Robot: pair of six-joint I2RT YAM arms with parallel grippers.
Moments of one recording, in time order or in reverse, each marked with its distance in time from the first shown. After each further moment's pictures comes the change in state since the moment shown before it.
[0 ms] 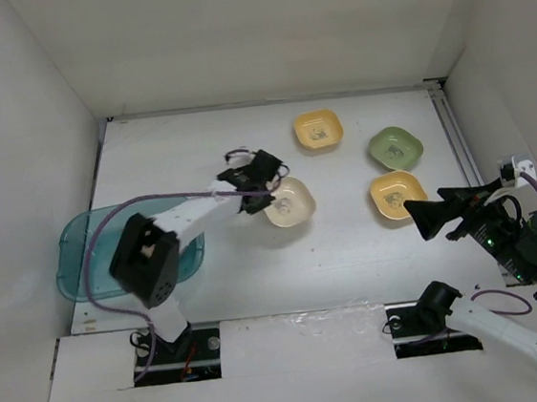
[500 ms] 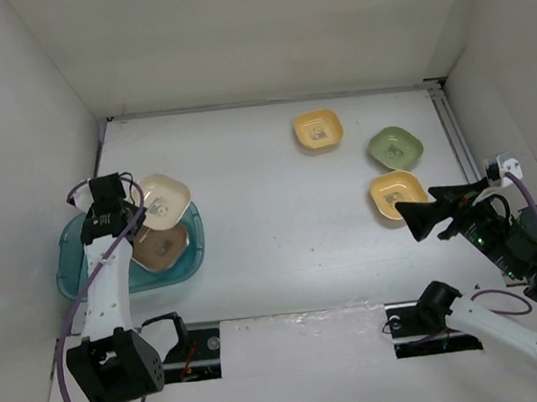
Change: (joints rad) left arm 0.935 -0.706 -0.370 -0.072 0.128 0.222; right arm 0.000 0.005 -0.043 0.048 -0.042 -0.036
